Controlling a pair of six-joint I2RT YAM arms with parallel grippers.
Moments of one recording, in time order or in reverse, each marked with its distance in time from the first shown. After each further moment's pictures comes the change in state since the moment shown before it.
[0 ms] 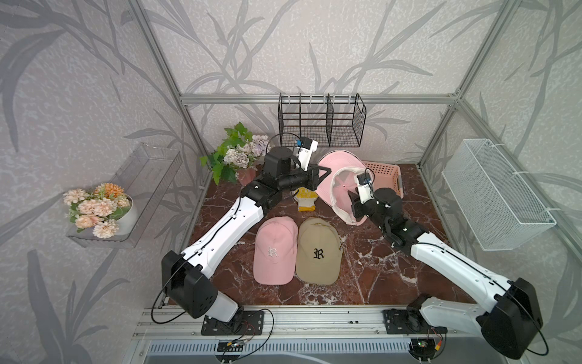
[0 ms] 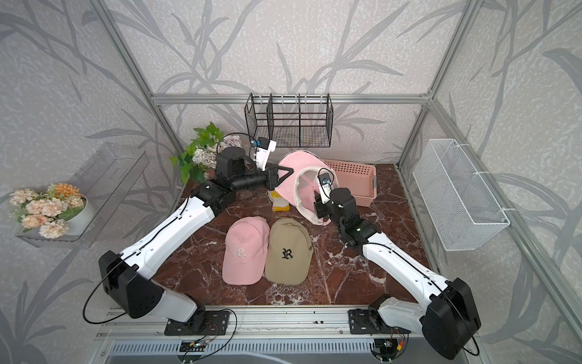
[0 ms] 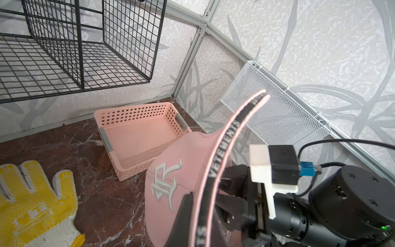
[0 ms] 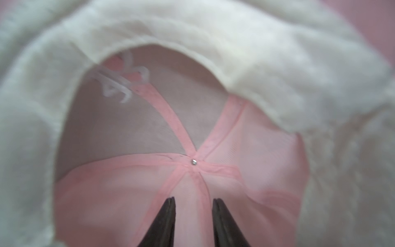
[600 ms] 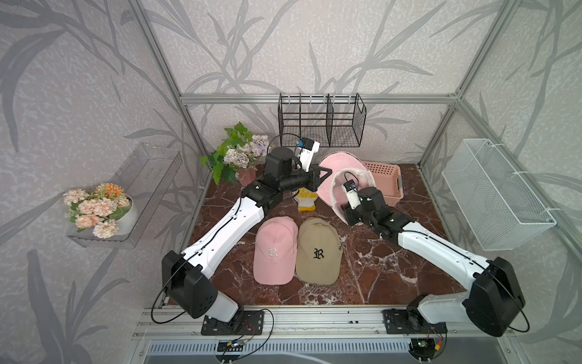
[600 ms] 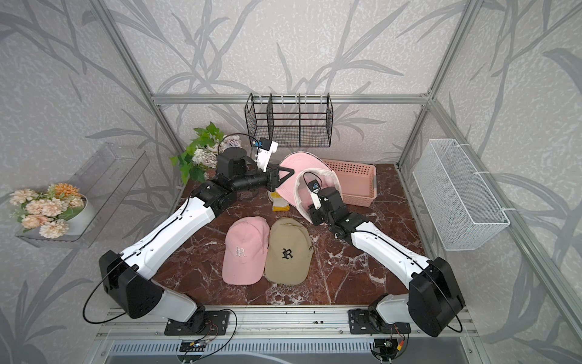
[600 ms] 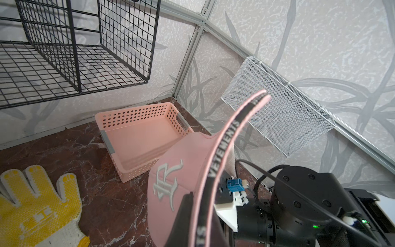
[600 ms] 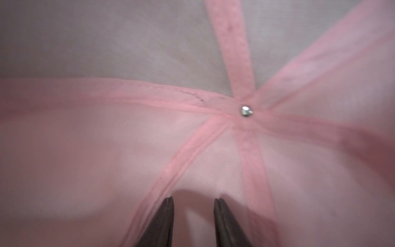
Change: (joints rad) left arm -0.008 0.000 0.000 -0.009 -0.021 0.040; right arm 0.002 0.143 0.045 -0.227 0.081 0.046
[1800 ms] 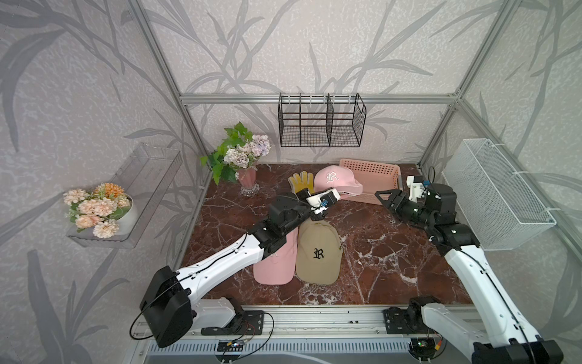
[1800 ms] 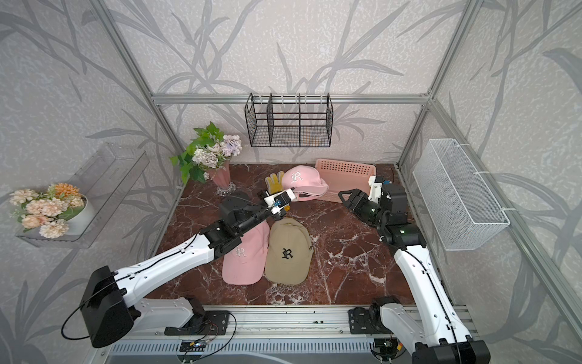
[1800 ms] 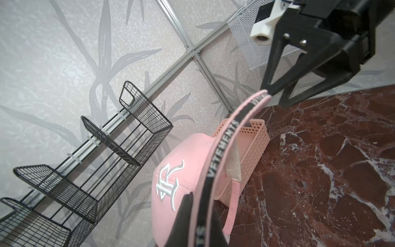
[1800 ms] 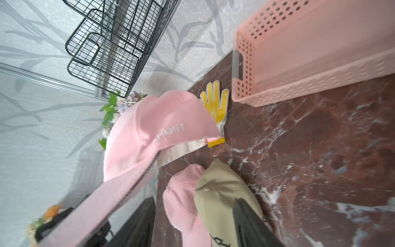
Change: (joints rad) left arm -0.234 -0.220 -0.556 0.570 -0.388 1.000; right arm -0.489 -0.367 -0.042 -0.142 -0.715 0.893
